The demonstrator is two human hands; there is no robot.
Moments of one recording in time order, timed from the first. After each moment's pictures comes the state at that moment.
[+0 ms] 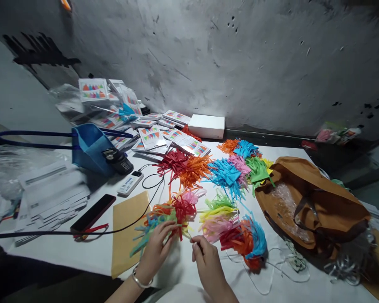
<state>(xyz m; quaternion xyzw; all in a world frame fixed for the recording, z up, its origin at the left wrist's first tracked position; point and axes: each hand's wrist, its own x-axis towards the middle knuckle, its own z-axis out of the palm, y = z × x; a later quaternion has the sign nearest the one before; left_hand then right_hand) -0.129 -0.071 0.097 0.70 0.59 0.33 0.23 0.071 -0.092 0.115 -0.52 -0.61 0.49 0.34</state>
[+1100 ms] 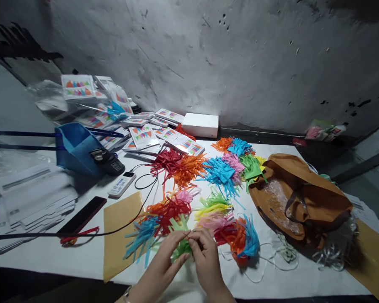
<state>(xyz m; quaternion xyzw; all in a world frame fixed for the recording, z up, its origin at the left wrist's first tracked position) -0.083 -0.090 0.138 0.64 0.52 0.37 0.43 0.070 -0.090 0.136 -0.51 -0.52 0.50 0.46</state>
